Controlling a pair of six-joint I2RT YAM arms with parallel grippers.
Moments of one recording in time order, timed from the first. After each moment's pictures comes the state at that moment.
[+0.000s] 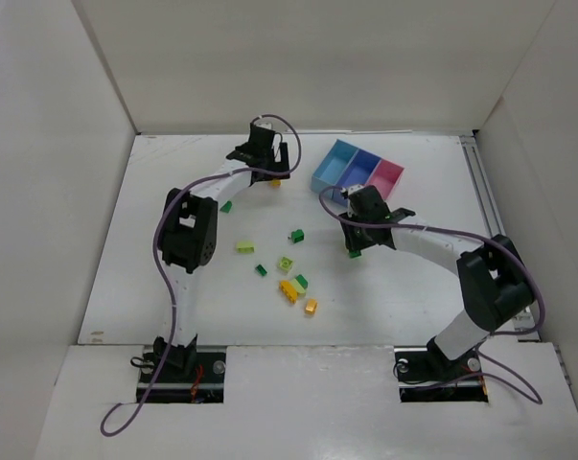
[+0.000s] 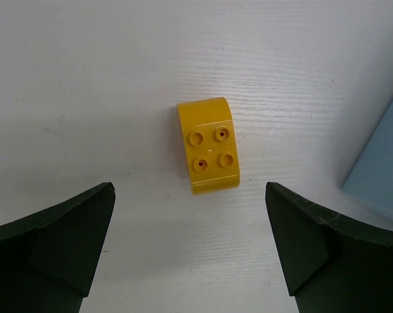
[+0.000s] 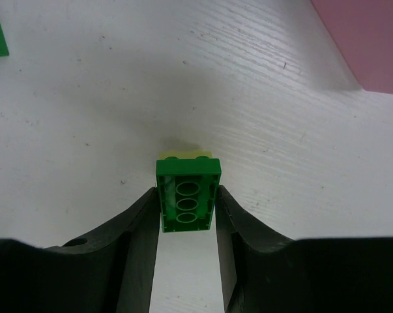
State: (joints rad) left arm -0.39 2.18 1.75 -0.34 -0.16 -0.35; right arm 0.53 1.60 0.98 -0.35 0.08 0.15
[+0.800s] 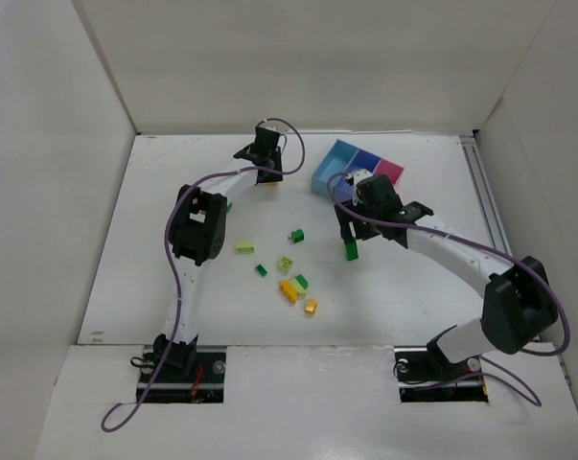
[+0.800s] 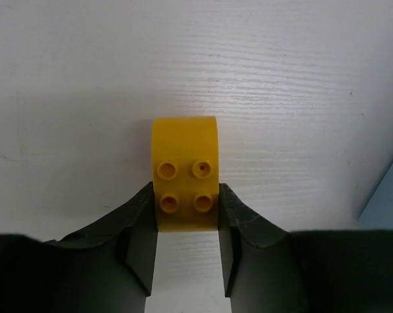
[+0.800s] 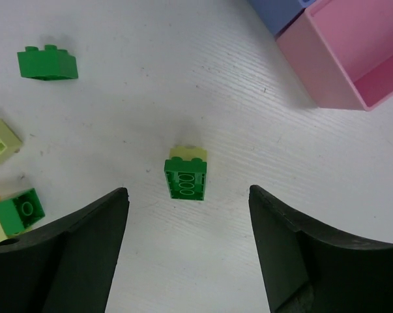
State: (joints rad) left arm -0.39 2.33 1.89 -0.39 -0.14 -0.37; right arm 0.54 1.47 1.05 -0.45 0.09 0.13
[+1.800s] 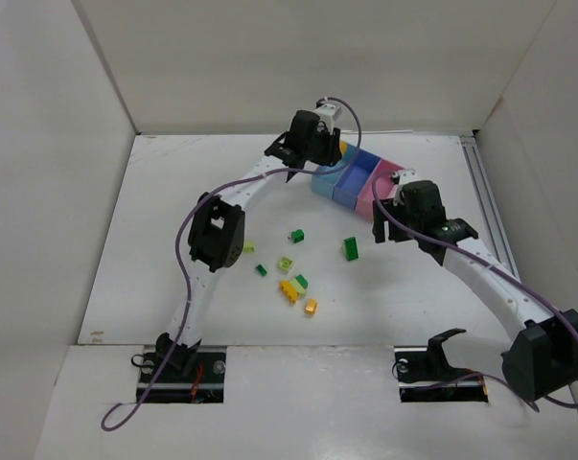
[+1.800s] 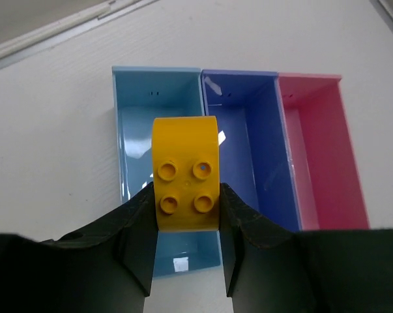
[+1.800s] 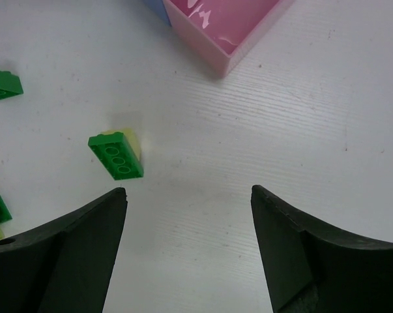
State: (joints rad) left arm -0.56 2.35 2.14 -0.22 0.20 -0.19; right arm 0.35 1.18 0.90 -0.46 0.08 0.13
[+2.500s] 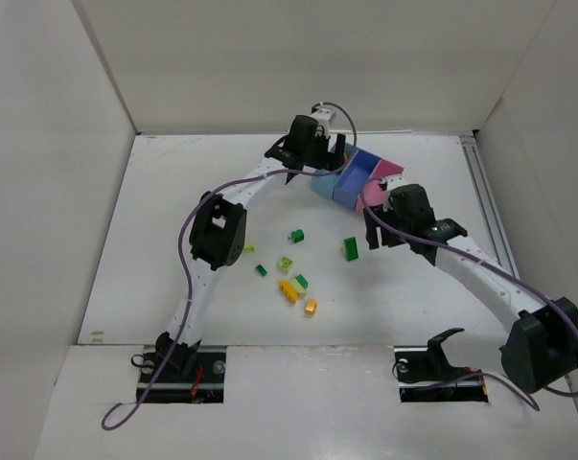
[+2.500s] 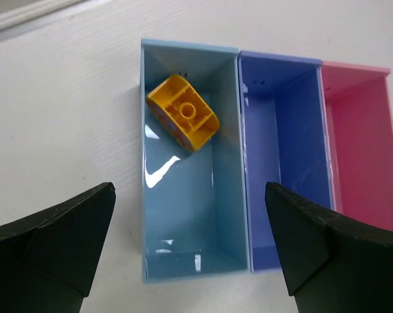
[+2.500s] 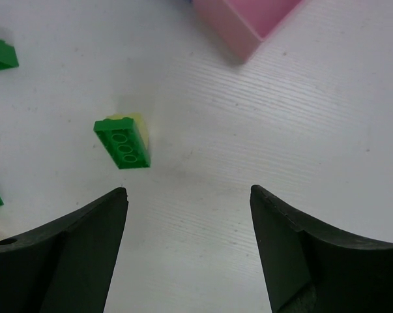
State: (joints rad) left arm -0.56 2.40 2.14 -0.22 0.14 -0.21; right arm 0.39 1.21 0.89 -0.46 0.08 0.12
